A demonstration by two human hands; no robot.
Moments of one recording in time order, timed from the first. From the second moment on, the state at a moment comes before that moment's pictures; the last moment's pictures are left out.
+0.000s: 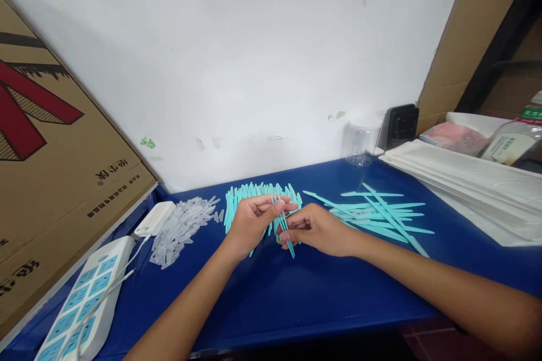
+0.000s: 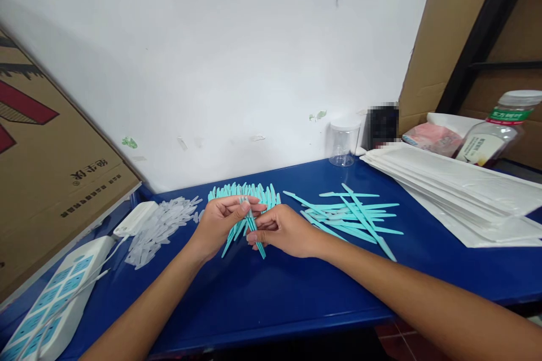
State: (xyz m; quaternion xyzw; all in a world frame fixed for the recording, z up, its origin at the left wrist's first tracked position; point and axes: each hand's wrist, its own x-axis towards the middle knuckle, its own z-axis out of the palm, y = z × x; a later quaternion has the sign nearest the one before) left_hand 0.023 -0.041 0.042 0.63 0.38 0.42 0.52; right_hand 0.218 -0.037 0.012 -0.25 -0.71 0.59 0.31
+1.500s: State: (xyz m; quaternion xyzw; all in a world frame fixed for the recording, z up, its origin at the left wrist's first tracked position) left_hand -0.036 -0.004 0.062 0.62 0.46 0.57 0.28; right_hand 0.228 -0.030 0.028 -0.33 -0.70 0.55 0.32
